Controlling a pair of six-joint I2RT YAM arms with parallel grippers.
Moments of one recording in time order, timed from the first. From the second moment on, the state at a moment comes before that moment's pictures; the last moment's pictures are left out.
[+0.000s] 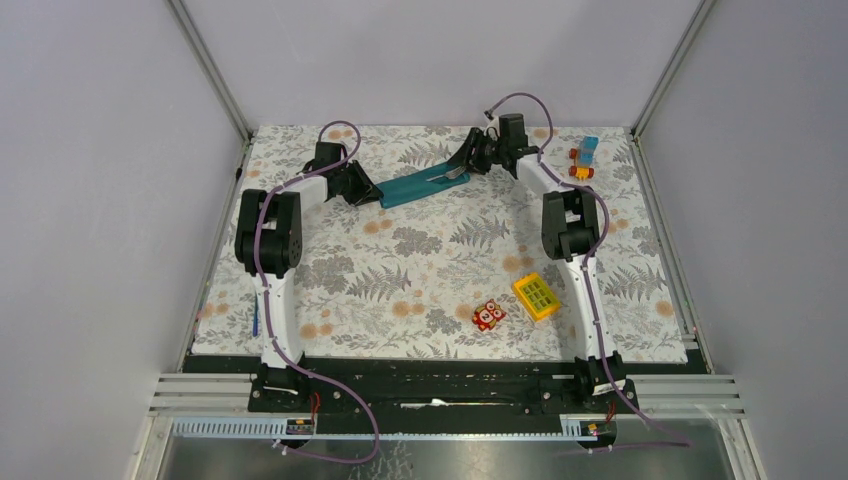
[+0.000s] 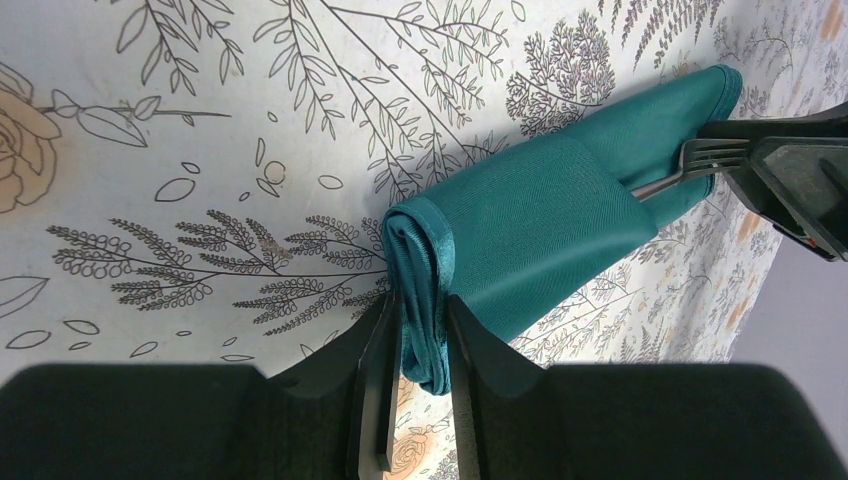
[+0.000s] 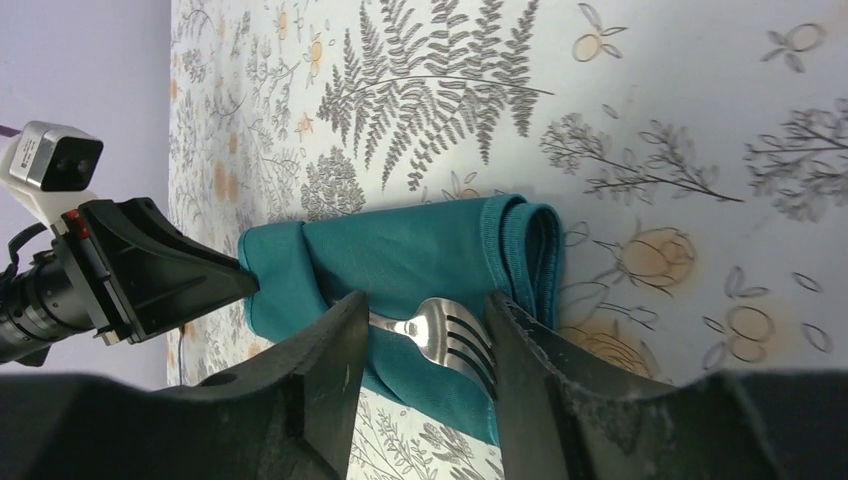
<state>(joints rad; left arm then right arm) -0.09 2.20 1.51 -0.15 0.41 -0.68 0.23 2.69 2.26 -0.17 -0.65 0.60</state>
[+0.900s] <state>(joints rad) -0.09 2.20 1.51 -0.14 0.42 -0.68 0.23 2.70 2.26 -0.08 -0.61 0.69</state>
